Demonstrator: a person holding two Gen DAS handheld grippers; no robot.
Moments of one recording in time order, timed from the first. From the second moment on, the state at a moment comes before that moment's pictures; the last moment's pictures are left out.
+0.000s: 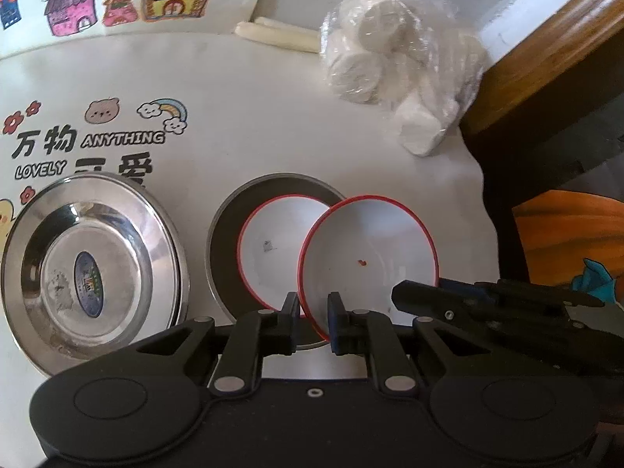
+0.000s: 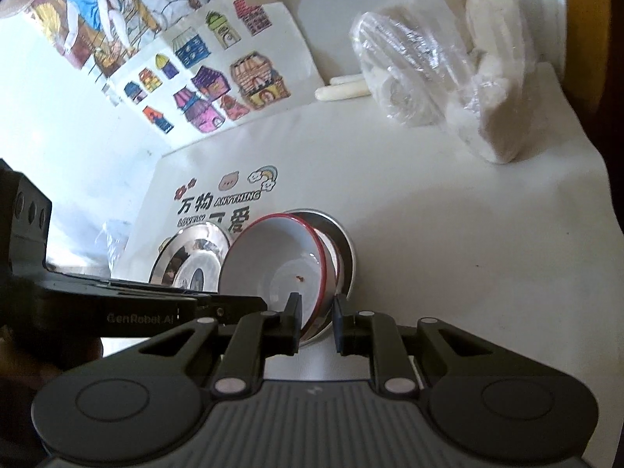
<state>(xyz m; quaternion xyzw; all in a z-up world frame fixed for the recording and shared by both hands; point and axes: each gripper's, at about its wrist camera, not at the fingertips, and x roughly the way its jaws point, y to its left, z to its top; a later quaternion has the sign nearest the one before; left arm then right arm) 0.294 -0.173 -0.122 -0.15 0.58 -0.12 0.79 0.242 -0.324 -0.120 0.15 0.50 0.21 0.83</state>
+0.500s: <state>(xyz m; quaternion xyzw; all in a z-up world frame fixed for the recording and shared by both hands) 0.303 -0.166 -0.139 -0.16 0.60 -0.09 0.78 0.269 -0.314 -0.134 0.12 0.52 0.23 0.81</state>
